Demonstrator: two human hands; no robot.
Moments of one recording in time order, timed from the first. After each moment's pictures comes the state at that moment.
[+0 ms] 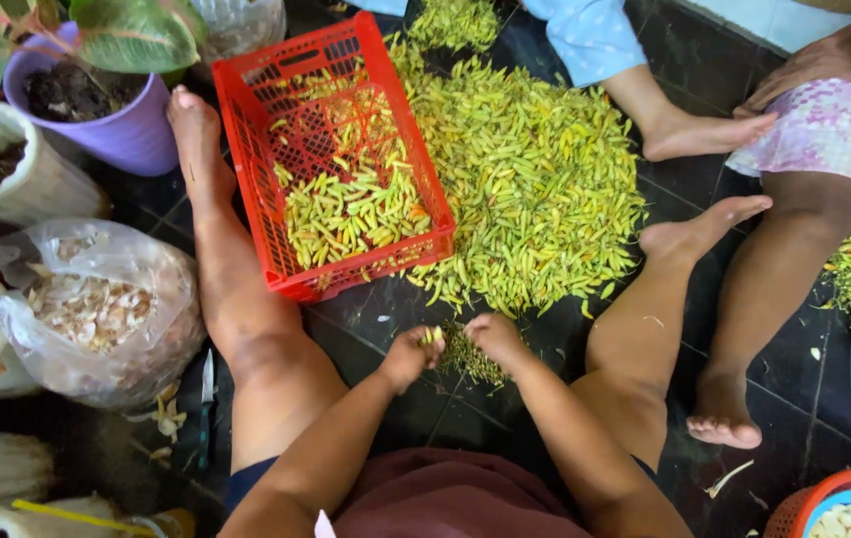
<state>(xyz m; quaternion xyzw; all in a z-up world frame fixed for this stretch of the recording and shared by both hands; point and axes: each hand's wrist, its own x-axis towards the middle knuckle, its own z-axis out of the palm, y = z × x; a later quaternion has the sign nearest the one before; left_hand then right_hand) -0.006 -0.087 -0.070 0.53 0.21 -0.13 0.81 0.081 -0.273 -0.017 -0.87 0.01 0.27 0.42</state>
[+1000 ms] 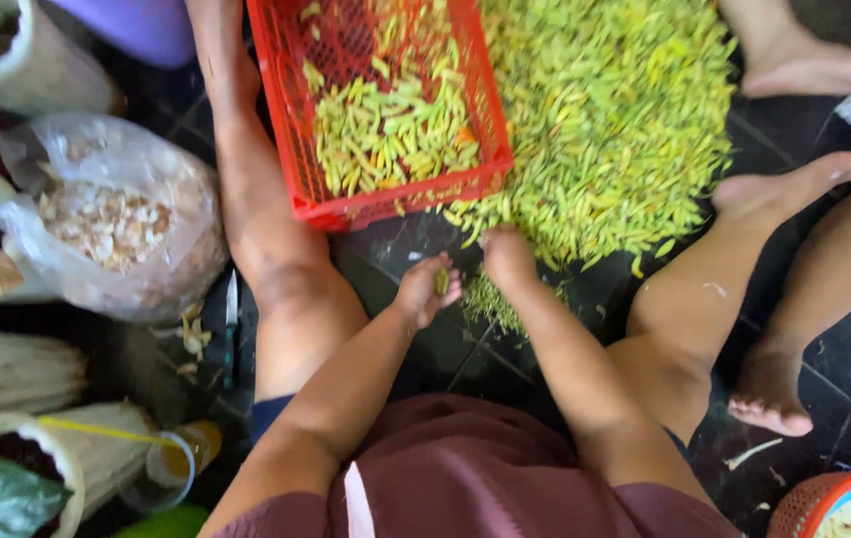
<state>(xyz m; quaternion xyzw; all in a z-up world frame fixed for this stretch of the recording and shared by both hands) 0.010 -0.056 -0.058 0.34 0.37 -0.16 0.85 0.112 -0.206 -0.003 -0.95 -0.26 0.11 0.12</state>
